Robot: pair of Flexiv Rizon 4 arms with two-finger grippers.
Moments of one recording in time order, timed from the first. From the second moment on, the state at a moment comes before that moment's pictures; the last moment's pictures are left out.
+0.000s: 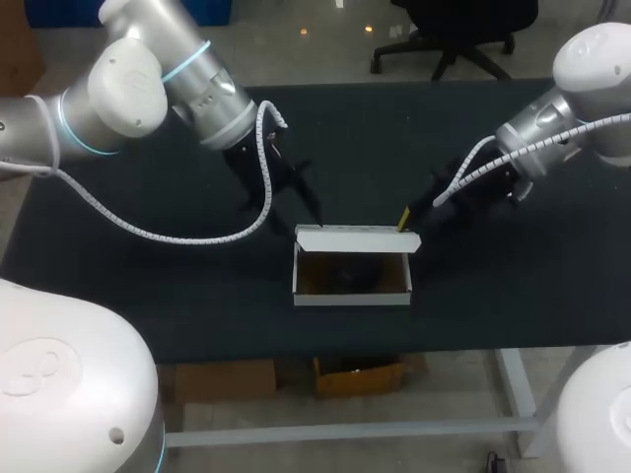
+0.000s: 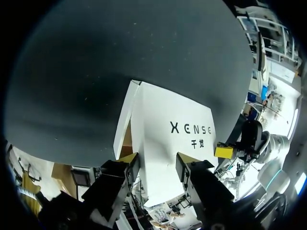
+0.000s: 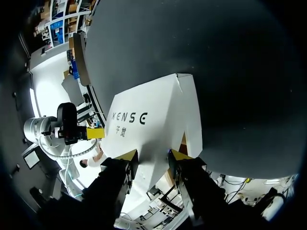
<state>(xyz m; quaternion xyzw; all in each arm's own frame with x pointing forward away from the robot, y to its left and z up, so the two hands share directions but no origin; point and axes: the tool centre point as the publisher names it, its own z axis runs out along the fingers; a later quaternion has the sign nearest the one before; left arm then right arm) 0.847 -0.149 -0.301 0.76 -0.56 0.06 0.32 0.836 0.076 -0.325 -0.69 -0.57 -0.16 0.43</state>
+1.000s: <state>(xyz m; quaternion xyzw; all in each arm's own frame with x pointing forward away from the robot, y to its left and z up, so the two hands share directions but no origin) 0.852 -0.151 -0.297 0.76 -0.56 0.06 0.32 0.843 0.080 -0.319 -0.69 -0.55 -0.17 0.43</state>
